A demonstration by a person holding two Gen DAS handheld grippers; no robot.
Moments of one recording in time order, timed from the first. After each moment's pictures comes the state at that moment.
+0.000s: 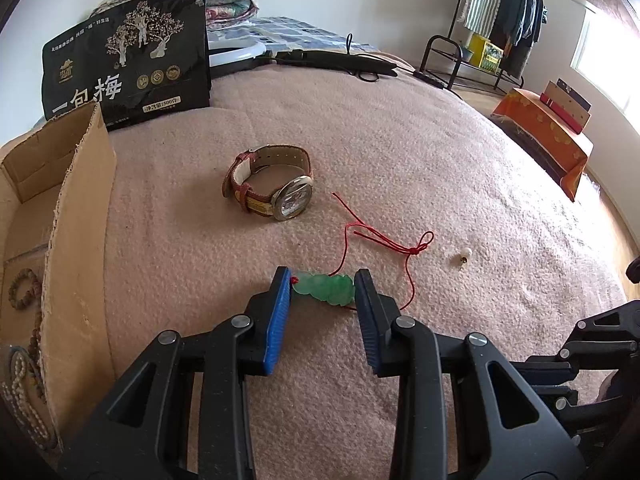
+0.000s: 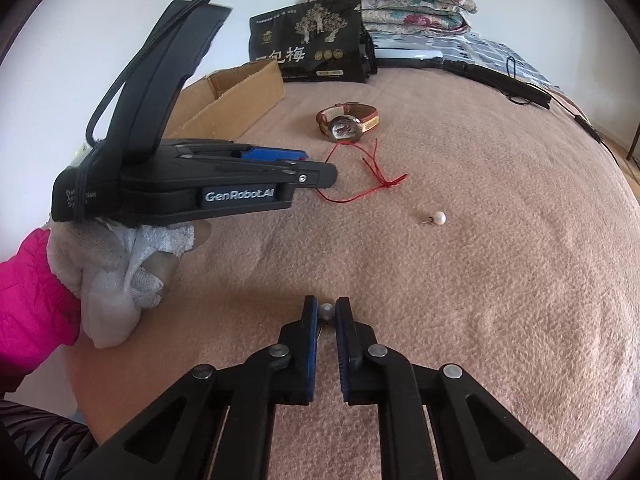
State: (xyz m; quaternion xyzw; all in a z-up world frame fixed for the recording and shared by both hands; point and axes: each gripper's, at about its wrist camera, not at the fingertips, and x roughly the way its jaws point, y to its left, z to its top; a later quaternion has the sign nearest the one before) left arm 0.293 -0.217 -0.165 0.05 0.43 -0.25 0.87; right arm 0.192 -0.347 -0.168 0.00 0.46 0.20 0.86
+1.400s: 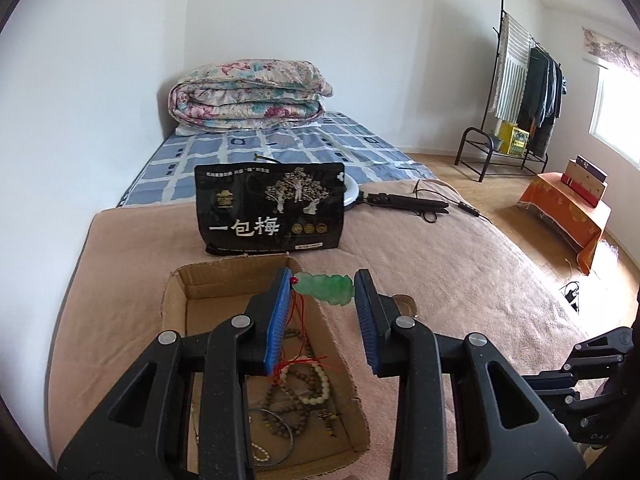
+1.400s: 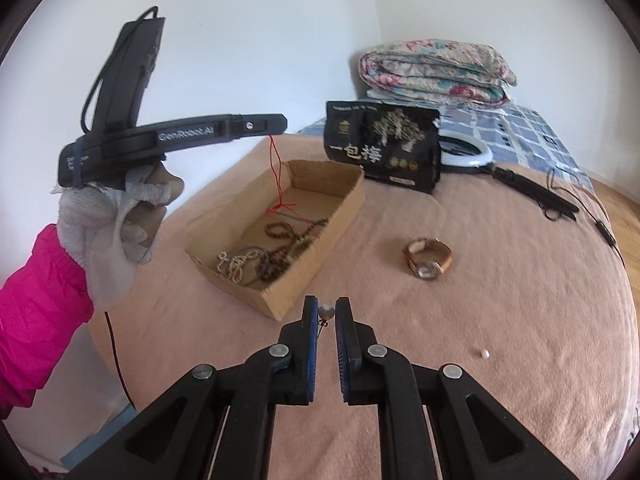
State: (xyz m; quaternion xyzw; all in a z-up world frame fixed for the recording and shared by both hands) left arm 0.296 -0.059 0.001 0.00 0.30 -0.18 0.94; right arm 0.194 -0.270 -0.048 -0.01 0.38 0.26 0.89
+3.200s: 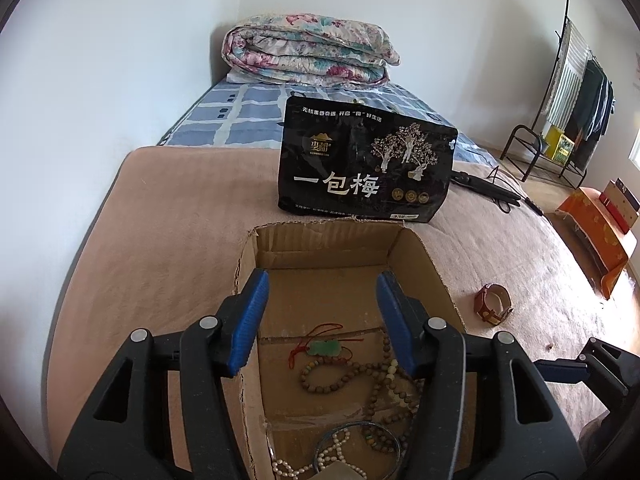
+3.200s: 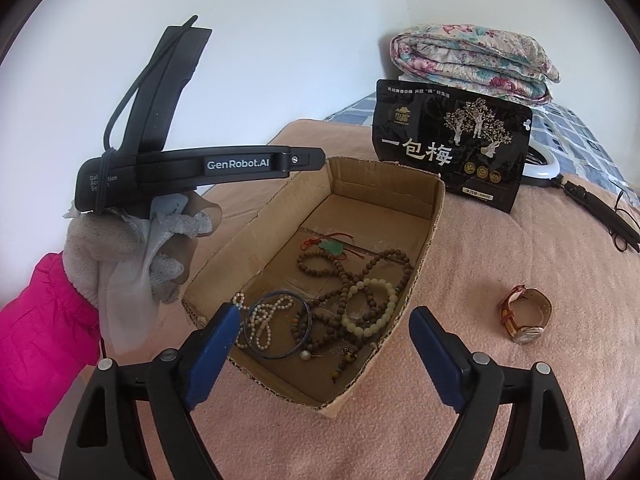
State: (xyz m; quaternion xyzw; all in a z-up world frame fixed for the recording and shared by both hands) left arm 0.362 0.019 -0.065 -0.04 0.37 -0.11 0.92; right arm 0.270 -0.161 -0.085 -0.02 0.40 0.28 0.87
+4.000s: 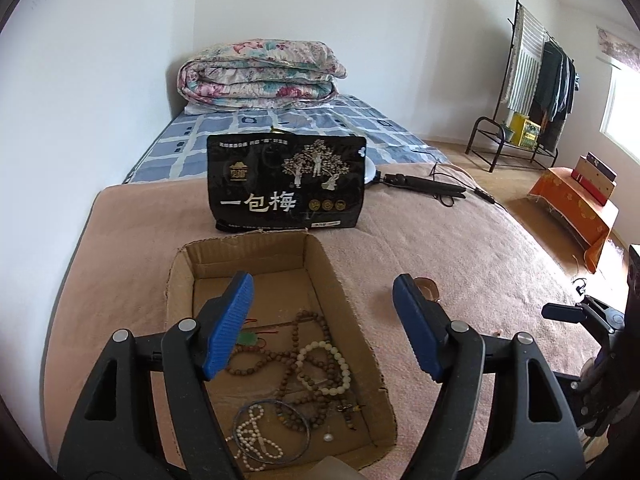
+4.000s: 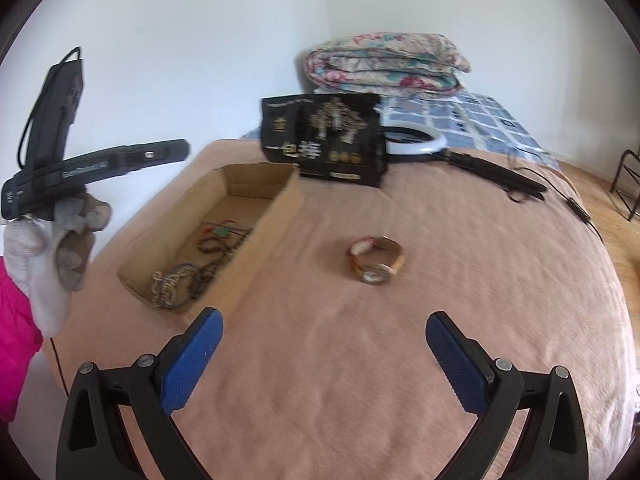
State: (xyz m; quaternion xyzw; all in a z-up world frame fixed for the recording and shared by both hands) left arm 0.306 -0.055 -0.025 0.00 0.33 -0.17 0.93; right arm 0.231 -0.299 -0.082 0.01 0.39 0.17 0.91
